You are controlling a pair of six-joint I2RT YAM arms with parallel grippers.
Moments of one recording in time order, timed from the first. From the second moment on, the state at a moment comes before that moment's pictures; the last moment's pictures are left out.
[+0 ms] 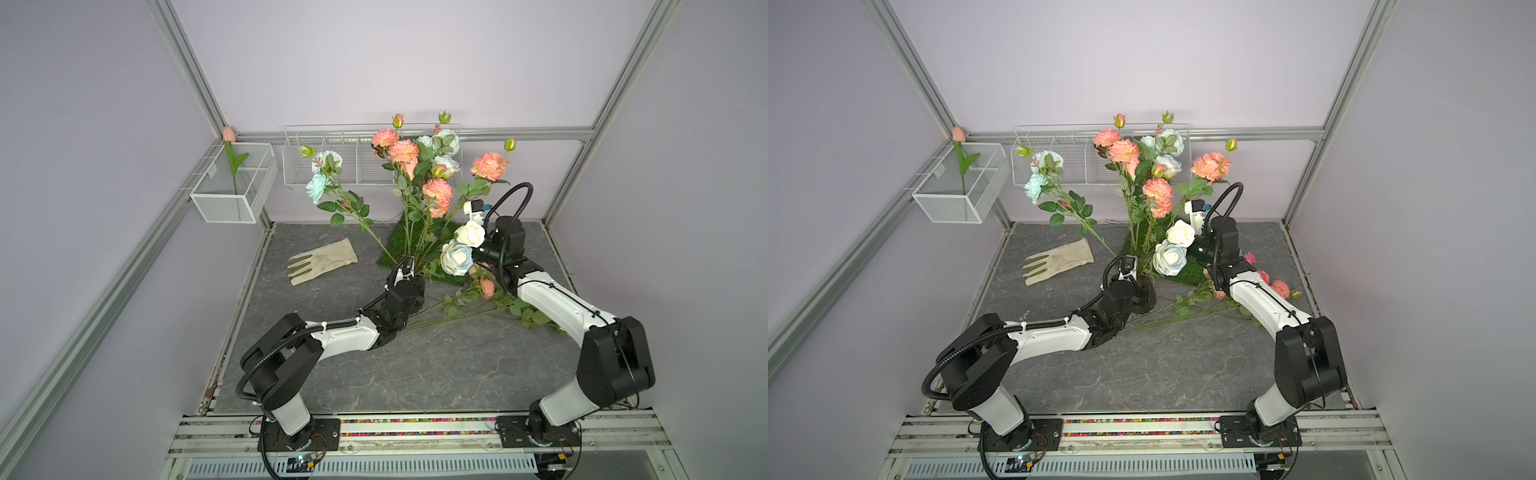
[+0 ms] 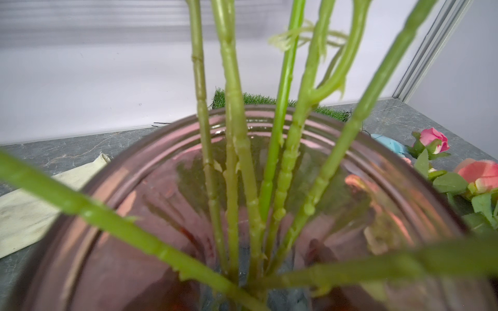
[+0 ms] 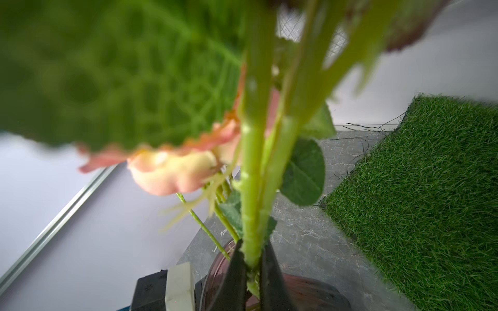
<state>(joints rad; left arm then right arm) -0.92 1.68 0.88 0.46 -0.55 -0.22 0.32 1.56 1.14 0.29 -0.67 0.65</state>
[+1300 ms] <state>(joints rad) -0.93 1.68 0.88 0.46 -0.56 -0.22 -0.13 0.84 0.69 -0.19 -0.47 0.76</state>
